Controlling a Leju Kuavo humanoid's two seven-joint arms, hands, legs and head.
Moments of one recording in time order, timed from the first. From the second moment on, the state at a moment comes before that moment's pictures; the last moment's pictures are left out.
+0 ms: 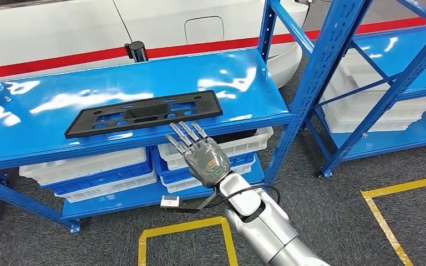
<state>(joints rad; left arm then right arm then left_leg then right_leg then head) -0.05 -0.05 0.00 -0.18 0.30 0.40 -0.44 -0.53 0.16 0.77 -1.04 1.41 -0.41 -0.11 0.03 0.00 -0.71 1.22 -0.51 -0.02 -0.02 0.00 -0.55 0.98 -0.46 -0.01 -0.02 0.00</state>
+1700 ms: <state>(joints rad) -0.05 -0.05 0.00 -0.18 0.28 0.41 -0.42 -0.70 0.29 0.83 -0.77 1.32 -0.44 -0.11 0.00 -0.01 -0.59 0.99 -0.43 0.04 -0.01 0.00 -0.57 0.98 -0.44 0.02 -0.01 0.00</state>
